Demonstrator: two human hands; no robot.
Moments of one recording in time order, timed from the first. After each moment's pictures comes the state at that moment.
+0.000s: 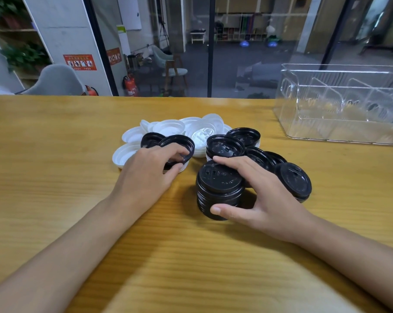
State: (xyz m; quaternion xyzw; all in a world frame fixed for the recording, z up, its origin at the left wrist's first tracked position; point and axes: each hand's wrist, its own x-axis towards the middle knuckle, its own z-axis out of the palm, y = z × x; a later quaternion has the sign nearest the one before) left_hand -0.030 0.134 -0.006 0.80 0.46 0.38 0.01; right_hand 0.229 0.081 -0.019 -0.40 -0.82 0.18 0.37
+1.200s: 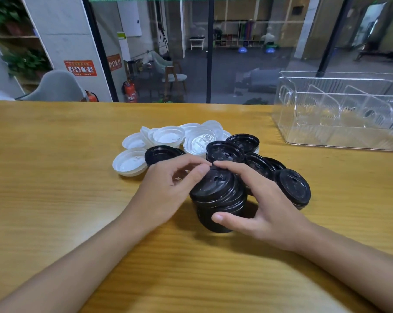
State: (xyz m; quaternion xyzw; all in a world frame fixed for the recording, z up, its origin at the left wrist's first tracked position) left_hand -0.004 0.108 0.002 0.73 0.40 0.44 0.33; right_hand 0.227 0.078 -0.015 -0.36 -0.82 0.20 0.40
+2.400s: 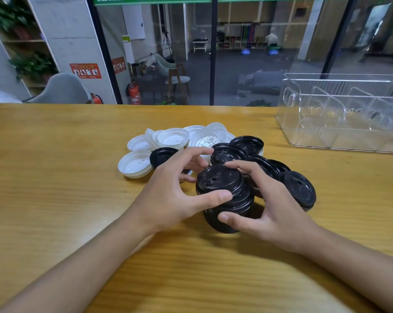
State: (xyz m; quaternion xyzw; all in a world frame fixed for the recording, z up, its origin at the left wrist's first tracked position) left_hand -0.007 0.098 0.009 0.76 0.40 0.41 0.30; right_hand 0.227 0.076 -0.014 -0.39 -0.80 0.22 0.41
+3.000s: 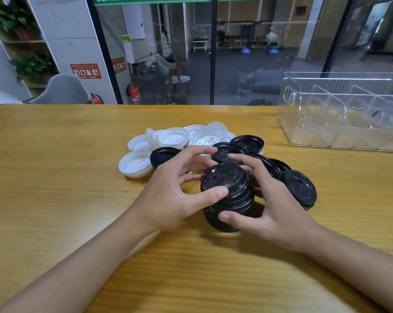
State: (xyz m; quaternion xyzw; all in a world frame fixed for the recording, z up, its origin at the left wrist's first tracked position) left_hand -0.006 0.100 0.011 0.75 0.36 0.43 0.35; right_hand 0.228 0.077 -0.016 -0.38 -0.79 0.24 0.41
